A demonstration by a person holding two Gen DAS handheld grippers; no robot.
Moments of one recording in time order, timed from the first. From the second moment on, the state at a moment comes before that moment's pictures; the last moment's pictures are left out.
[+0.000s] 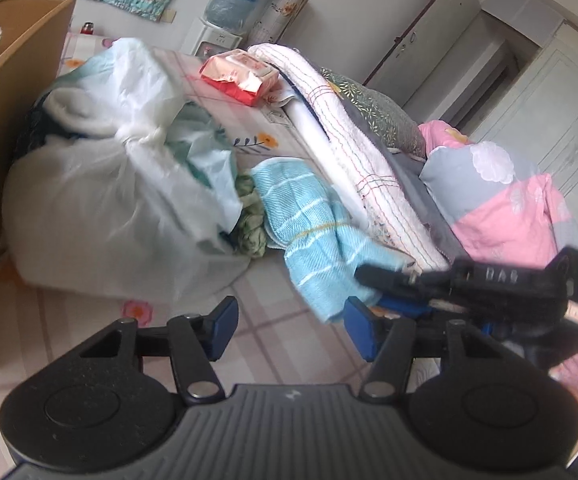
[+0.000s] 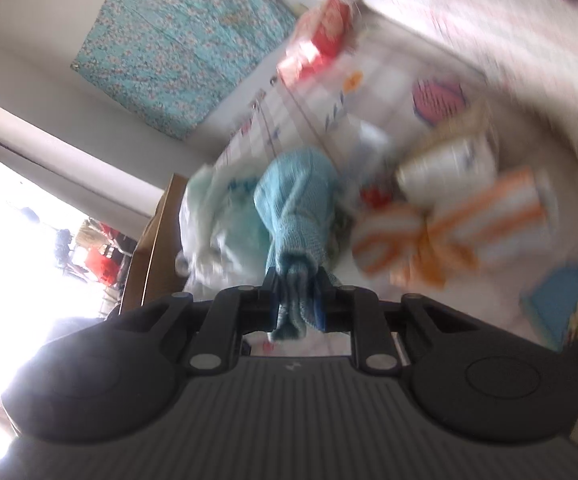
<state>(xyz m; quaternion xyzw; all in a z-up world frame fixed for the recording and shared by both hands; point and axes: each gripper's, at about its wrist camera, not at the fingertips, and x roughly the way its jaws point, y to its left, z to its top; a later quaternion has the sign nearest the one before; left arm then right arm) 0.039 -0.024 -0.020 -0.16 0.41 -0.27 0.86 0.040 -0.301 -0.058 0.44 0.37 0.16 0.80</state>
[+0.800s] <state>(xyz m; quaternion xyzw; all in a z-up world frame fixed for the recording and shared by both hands) 0.066 -0.066 -0.041 -0.10 0.41 -0.30 0.85 0.047 -0.294 -0.073 0.38 0.39 0.10 0.83</state>
